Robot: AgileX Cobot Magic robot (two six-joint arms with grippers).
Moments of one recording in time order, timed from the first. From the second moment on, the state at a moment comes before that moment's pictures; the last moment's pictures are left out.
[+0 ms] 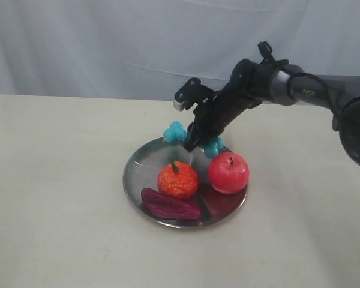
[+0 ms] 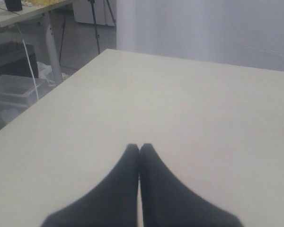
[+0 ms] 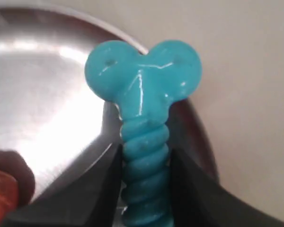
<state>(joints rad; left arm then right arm) 0.33 0.00 0.00 -0.02 0.35 0.02 -0.05 2.37 -1.91 0.42 0.73 -0.94</state>
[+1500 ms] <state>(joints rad) 0.33 0.00 0.00 -0.02 0.35 0.02 -0.22 2.08 -1.34 0.03 0.75 0.16</state>
